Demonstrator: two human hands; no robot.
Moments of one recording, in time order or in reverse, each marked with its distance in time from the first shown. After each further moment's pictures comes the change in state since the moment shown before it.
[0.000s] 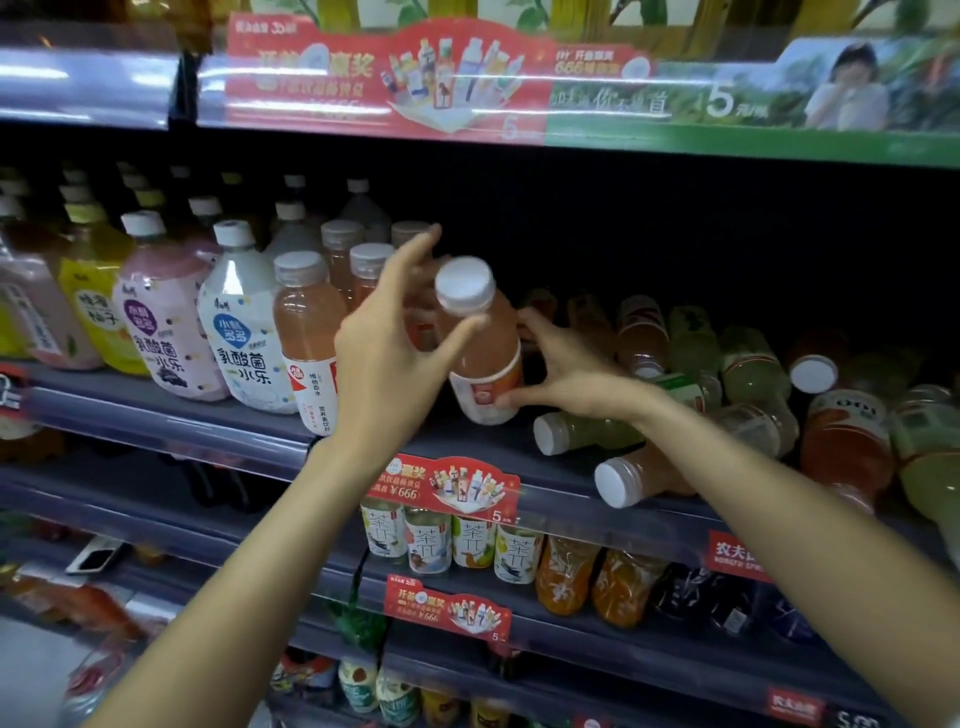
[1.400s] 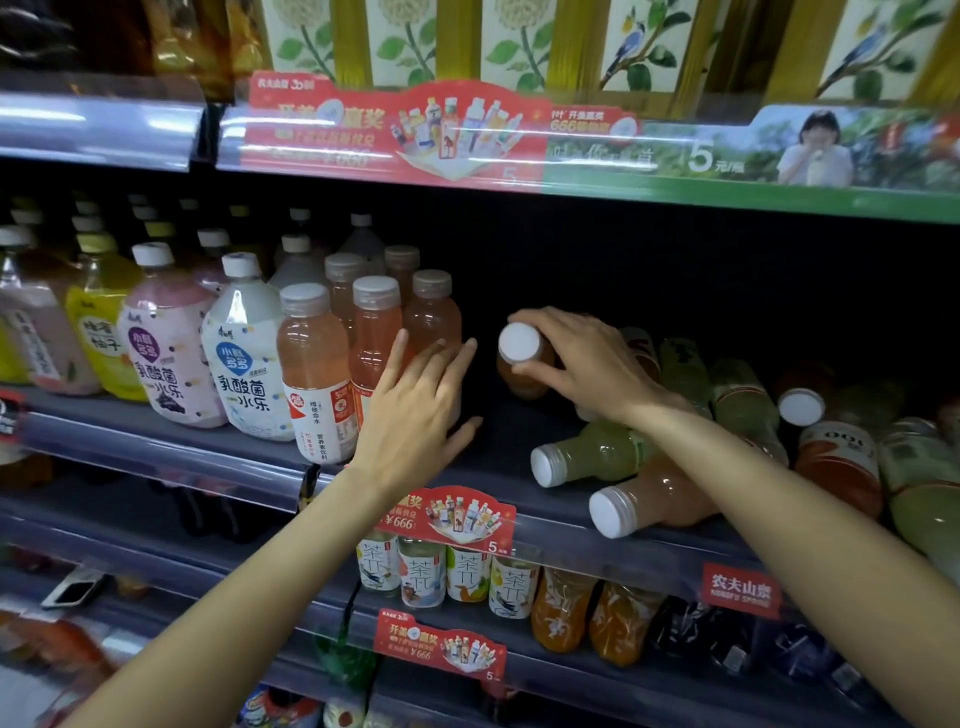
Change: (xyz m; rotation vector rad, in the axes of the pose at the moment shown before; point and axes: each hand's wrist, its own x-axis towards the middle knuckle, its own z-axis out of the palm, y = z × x) left_hand -0.023 -0.063 0.033 0.762 -0.329 0.408; right_hand 0.009 0.004 -0.028 -0.612 0.351 -0.282
